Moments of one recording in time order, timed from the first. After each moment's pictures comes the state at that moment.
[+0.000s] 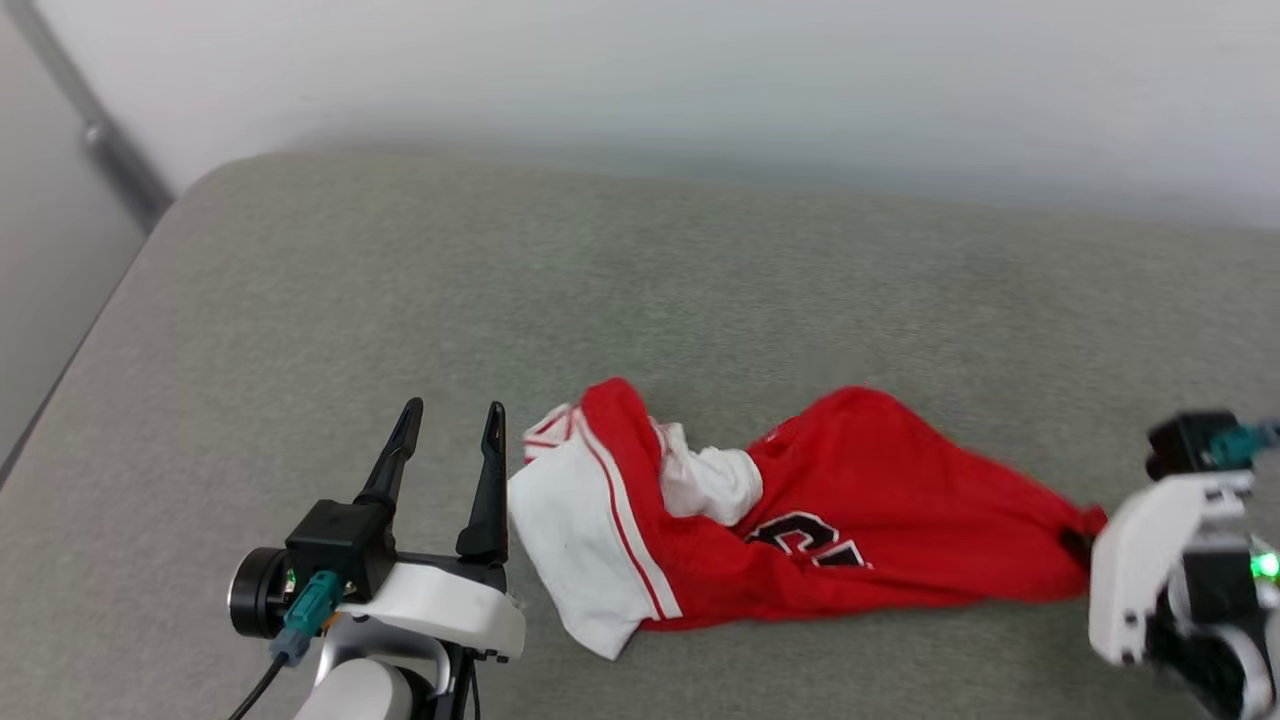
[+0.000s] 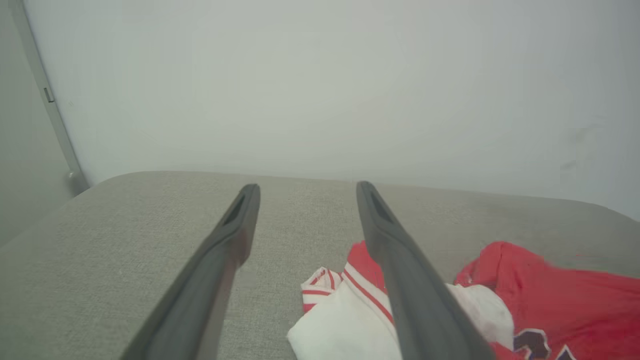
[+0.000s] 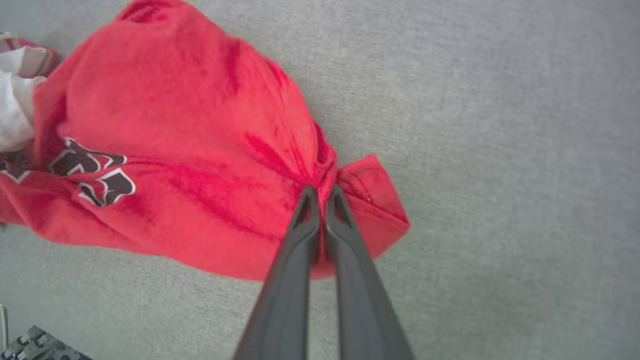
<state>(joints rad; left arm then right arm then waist) -0.17 0.27 -0.40 0.06 -0.43 0.20 -0.25 -0.22 -0.27 -0.01 0.18 0.36 0.13 0.78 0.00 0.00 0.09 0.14</state>
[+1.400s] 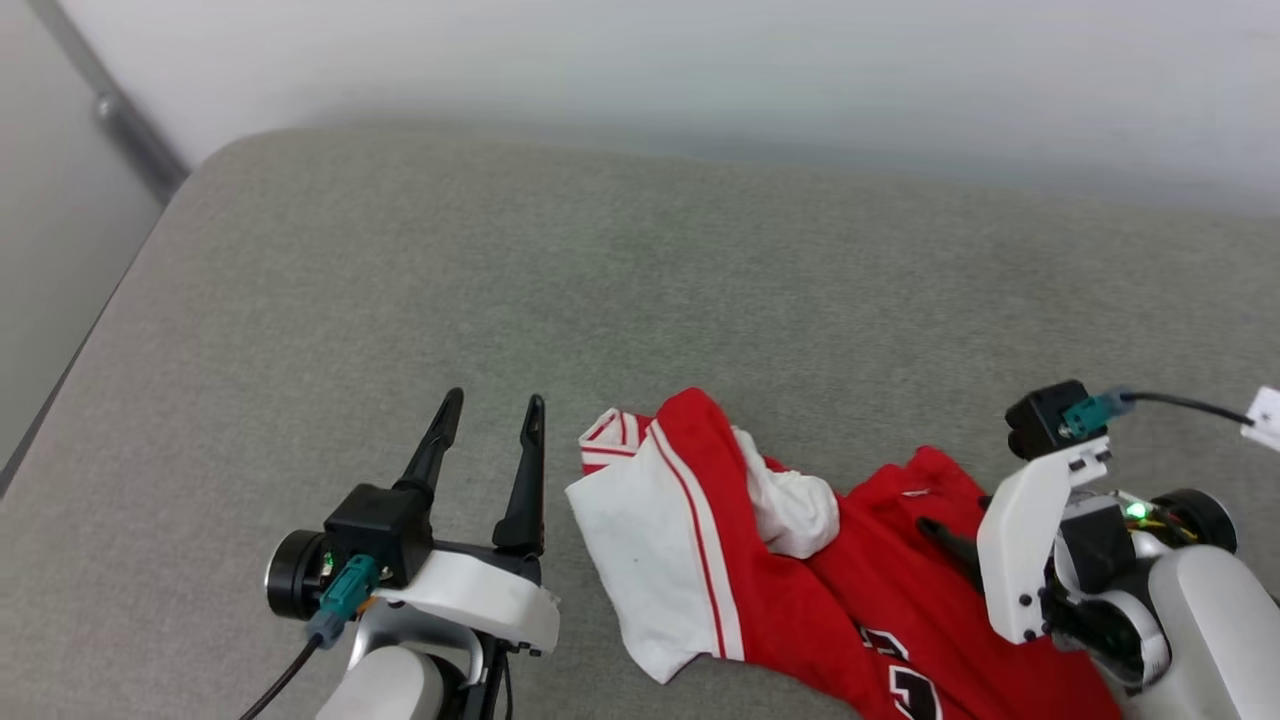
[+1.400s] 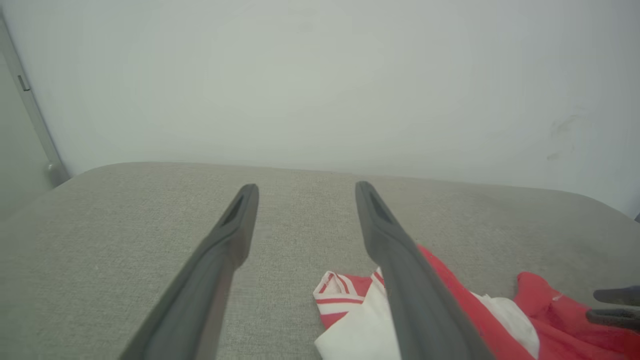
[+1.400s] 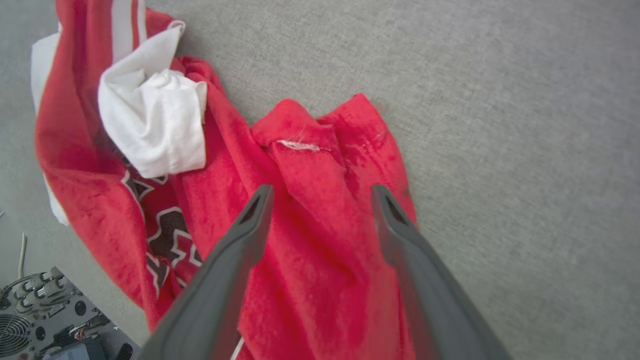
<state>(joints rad) -0.20 0.25 -0.45 0.05 -0.44 0.20 -0.22 -0.28 -0.29 0.23 0.17 0.42 0.13 0.76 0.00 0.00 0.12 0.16</state>
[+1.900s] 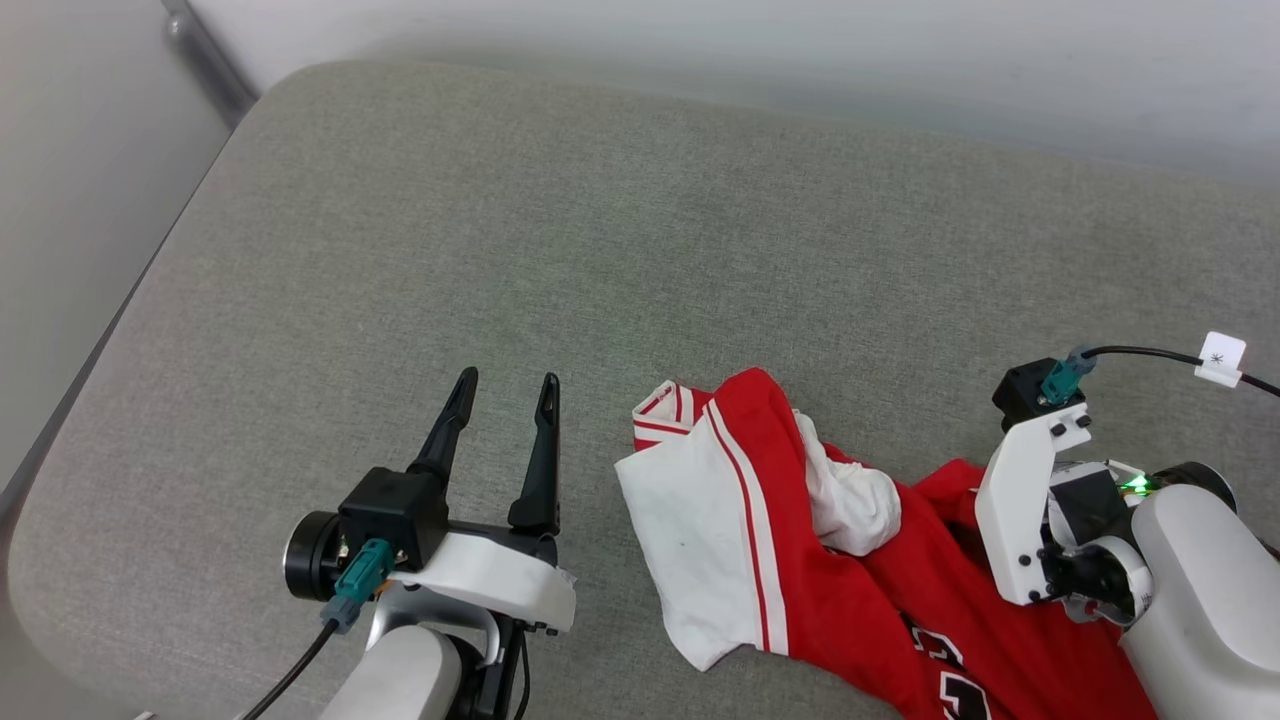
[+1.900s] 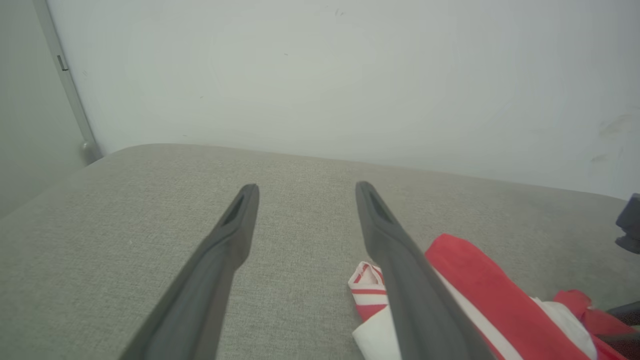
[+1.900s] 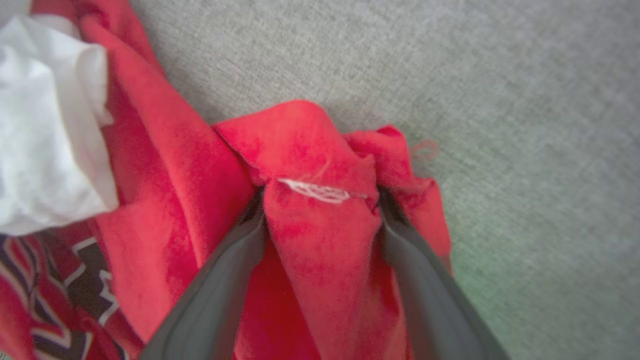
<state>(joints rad) -0.24 0.21 -0.45 0.10 -0.44 0.19 -0.25 -0.47 -0.32 0.34 0.48 0.45 0.13 0.85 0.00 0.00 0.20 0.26</state>
